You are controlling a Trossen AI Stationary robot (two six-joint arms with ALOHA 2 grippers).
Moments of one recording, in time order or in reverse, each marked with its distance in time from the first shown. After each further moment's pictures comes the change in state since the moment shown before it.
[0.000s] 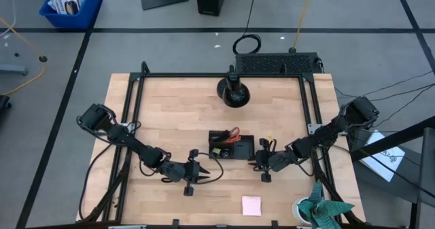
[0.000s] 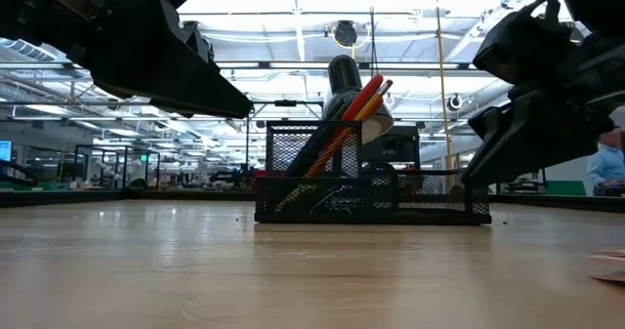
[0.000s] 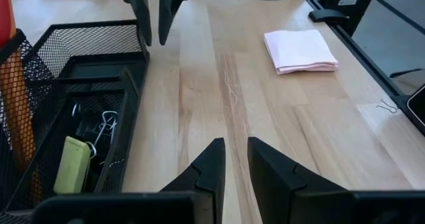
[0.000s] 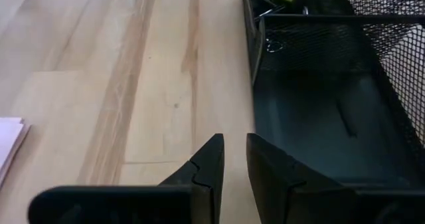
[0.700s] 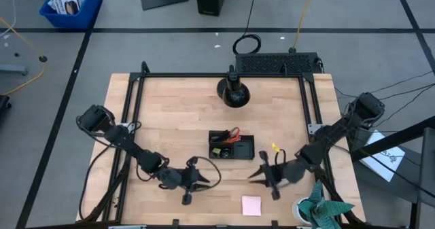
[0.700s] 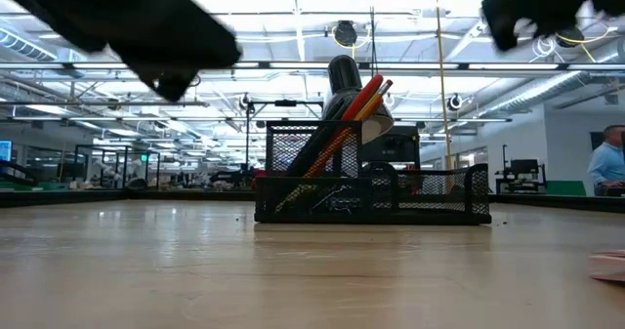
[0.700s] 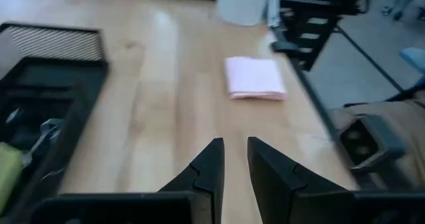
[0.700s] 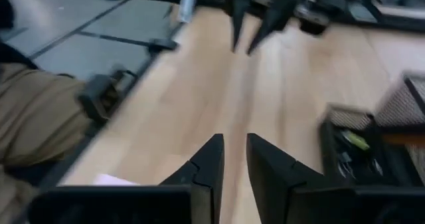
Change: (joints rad) left arm -0.067 0.000 0.055 0.004 0.000 -0.146; right arm 0.185 -0.124 0.144 0.018 0.031 -0.196
